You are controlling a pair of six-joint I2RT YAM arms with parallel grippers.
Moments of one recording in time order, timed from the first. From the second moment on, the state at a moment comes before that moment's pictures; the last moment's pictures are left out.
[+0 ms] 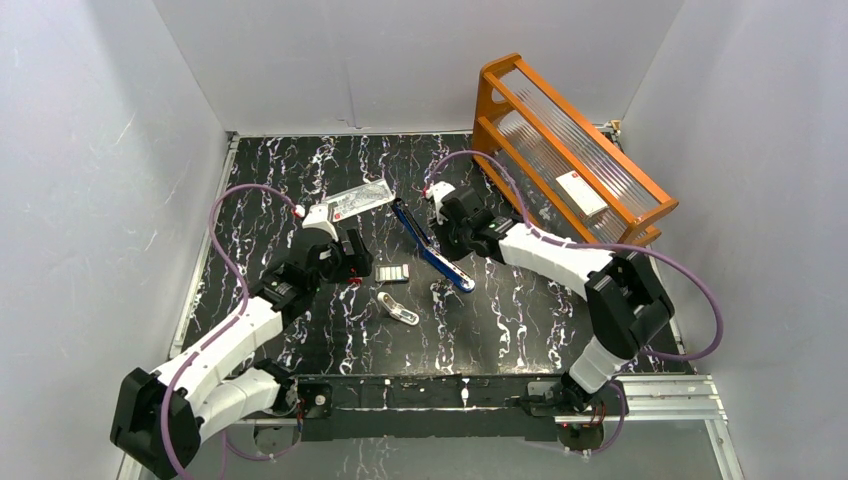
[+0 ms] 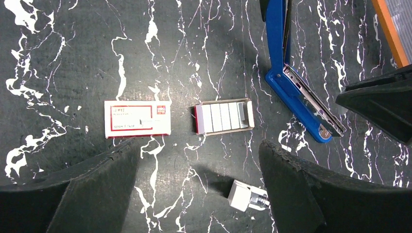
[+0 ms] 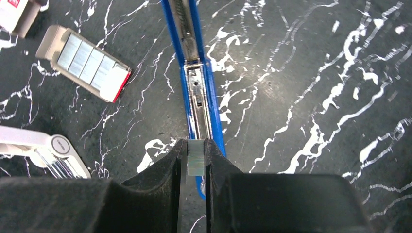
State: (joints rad) left arm -0.51 0.97 0.59 -0.23 -0.17 -0.54; right arm 0.75 1.61 1.12 -0.35 0.03 0.11
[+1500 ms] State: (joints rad) left arm -0.51 1.01 0.60 -0.21 -0.16 -0.54; right arm 0.68 1.74 1.13 -0.32 -0.18 -0.13
